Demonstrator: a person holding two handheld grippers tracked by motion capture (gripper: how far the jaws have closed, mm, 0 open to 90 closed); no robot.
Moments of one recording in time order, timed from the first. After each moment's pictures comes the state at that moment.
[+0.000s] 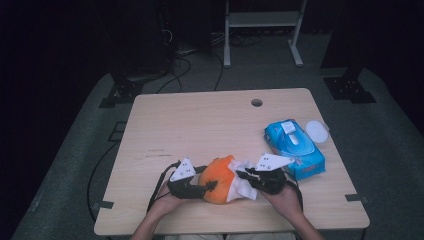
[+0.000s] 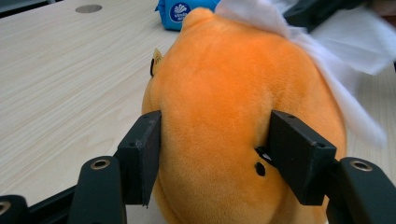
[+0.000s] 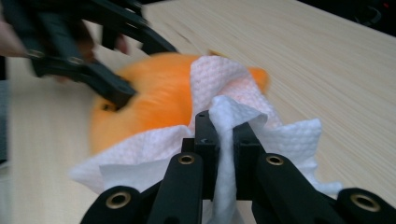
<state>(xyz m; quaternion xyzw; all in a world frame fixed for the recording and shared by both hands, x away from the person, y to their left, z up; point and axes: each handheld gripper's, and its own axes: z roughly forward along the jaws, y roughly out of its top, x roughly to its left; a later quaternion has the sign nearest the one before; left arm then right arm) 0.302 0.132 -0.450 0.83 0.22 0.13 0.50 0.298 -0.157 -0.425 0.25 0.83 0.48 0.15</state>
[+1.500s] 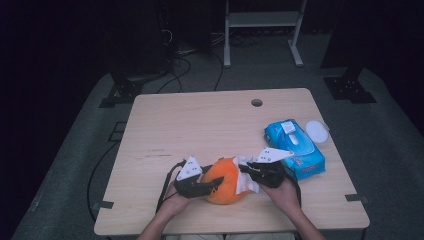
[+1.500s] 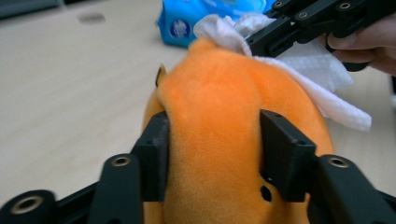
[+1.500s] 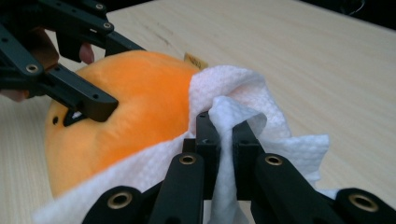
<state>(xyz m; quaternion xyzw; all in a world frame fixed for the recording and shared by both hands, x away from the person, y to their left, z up) 0.295 0.109 -0.438 0.80 0.24 0.15 0.52 0.313 -0.158 -0.425 0.28 0.82 0.48 0.15</state>
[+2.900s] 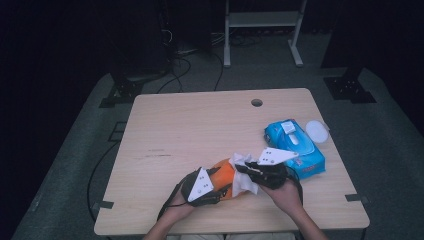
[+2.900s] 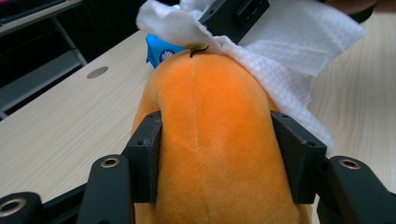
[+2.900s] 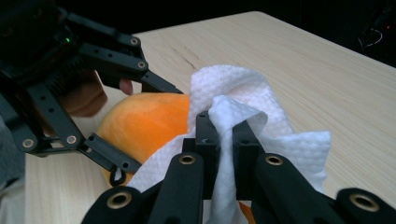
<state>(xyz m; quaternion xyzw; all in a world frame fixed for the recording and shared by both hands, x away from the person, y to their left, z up) 0.273 0.092 -0.445 0.82 0.13 0.25 0.50 0.300 -0.154 -0.403 0.23 0.82 0.51 0.15</state>
